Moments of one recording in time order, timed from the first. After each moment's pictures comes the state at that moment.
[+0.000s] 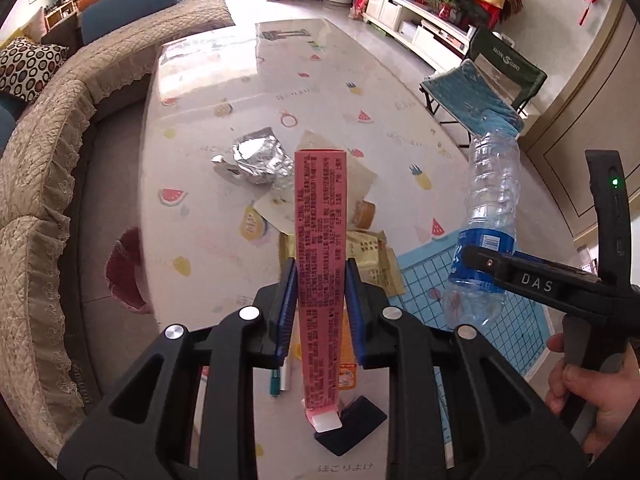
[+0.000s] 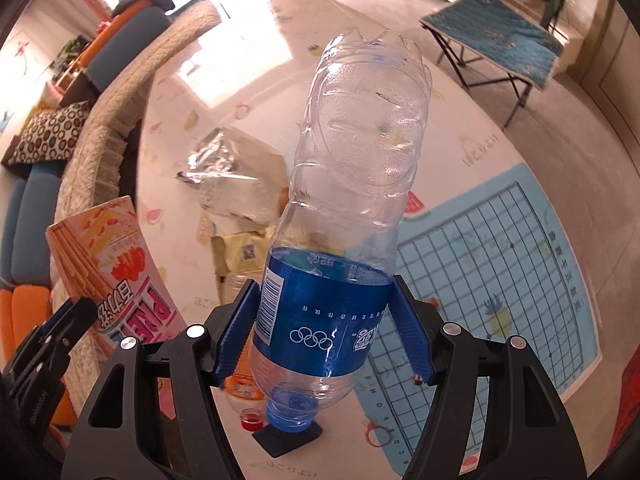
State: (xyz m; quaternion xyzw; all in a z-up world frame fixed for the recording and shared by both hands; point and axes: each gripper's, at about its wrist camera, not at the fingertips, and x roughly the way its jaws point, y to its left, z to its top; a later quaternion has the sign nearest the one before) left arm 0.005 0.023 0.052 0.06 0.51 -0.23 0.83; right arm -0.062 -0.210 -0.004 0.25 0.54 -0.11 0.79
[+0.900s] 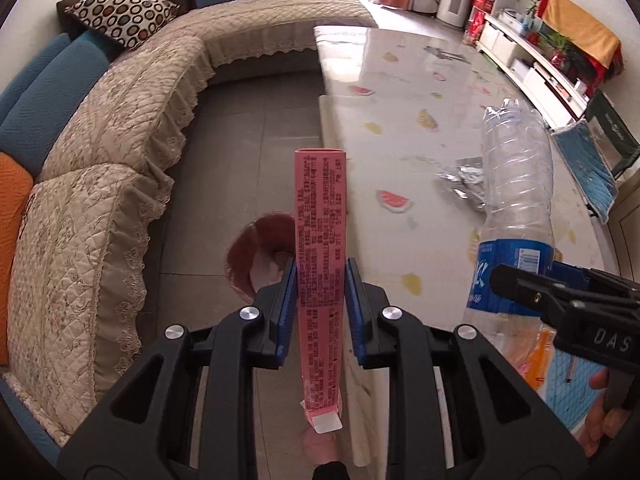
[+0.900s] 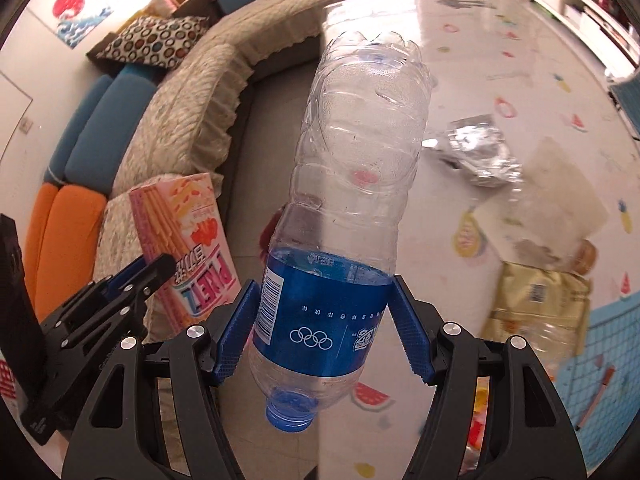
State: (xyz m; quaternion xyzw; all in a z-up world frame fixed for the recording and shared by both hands) left arm 0.116 0.252 0.013 0.03 0.51 -0.07 0.85; right arm 0.092 0.069 0.000 0.18 0.56 0.09 0.80
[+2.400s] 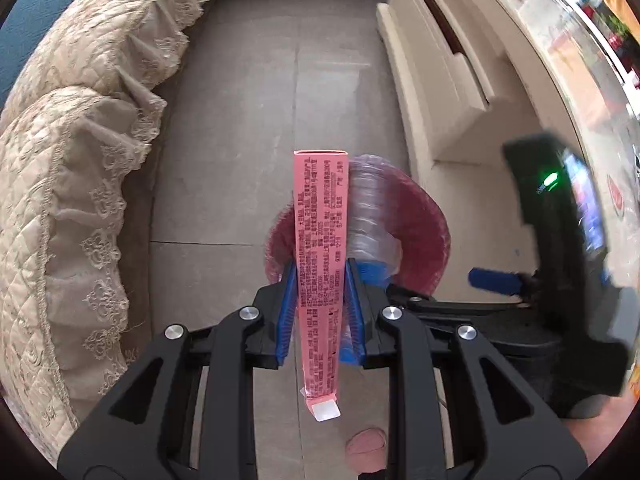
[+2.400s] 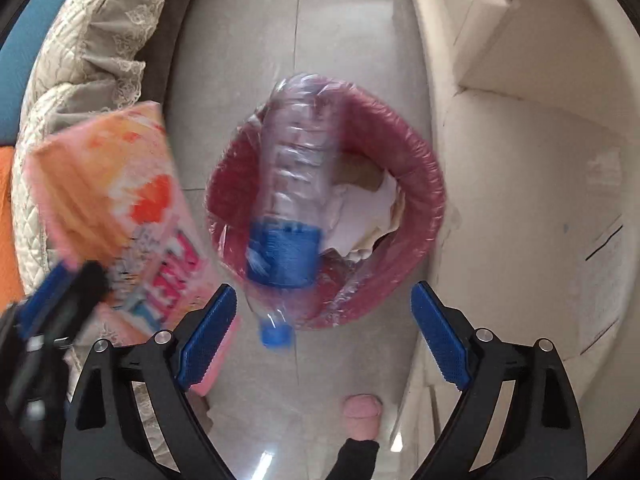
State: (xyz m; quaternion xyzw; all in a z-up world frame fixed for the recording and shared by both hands) left arm 0.267 0.370 -0.198 0.02 0.63 -0.06 0.77; right arm 0.288 0.243 -0.291 0.10 0.74 0.06 0.66
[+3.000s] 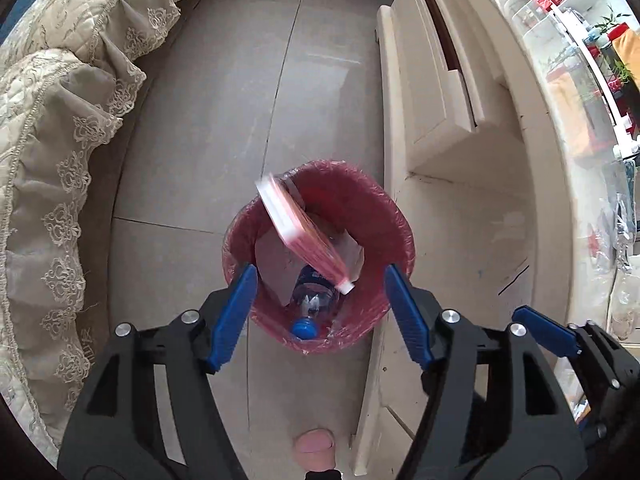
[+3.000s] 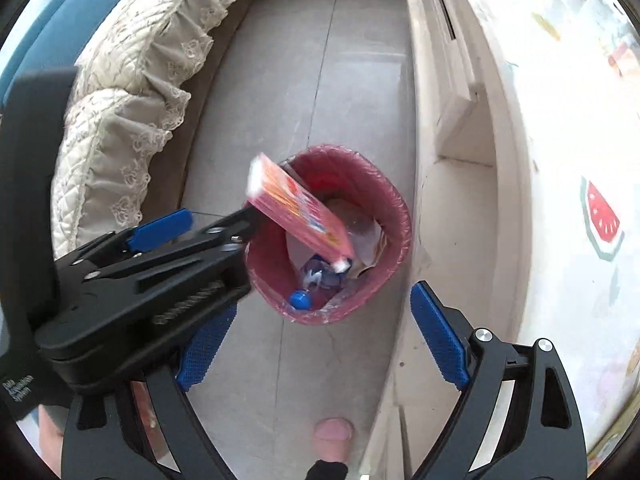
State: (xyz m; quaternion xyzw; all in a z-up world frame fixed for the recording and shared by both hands) left arm 0.278 0.363 -0.196 -0.07 0.64 -0.06 0.76; right arm 0.251 0.219 -0.201 0.09 0.67 0.09 0.74
